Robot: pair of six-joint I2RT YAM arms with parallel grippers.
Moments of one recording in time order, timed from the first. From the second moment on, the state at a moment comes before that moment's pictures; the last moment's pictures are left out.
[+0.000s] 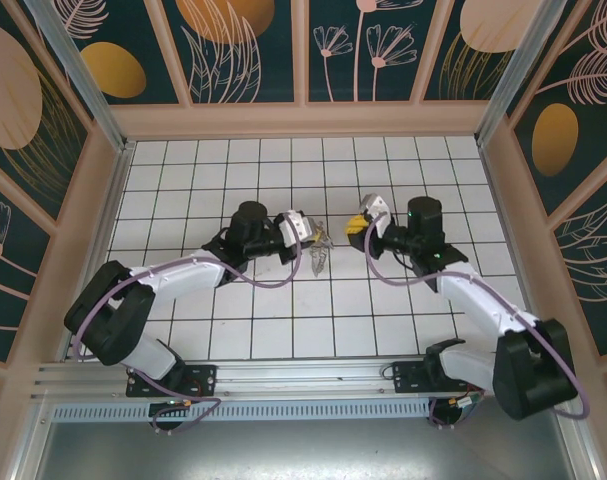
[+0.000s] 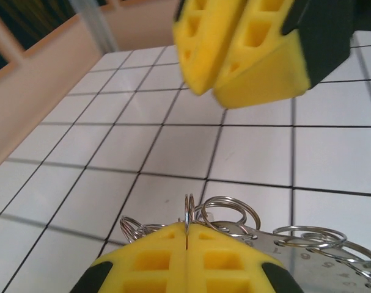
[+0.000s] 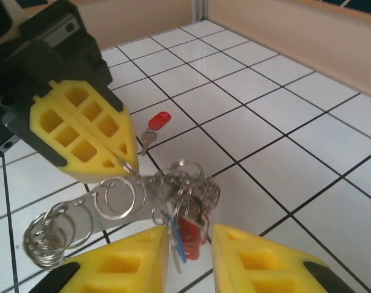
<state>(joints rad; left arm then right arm) -0.66 1.53 0.78 0.39 0.47 0.41 0.34 1.17 0.64 0.09 -0.69 -0.25</state>
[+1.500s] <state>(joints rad) -0.09 1.42 0.97 0.20 0.20 0.06 0.84 2.44 1.87 -0.27 -0.33 0.13</state>
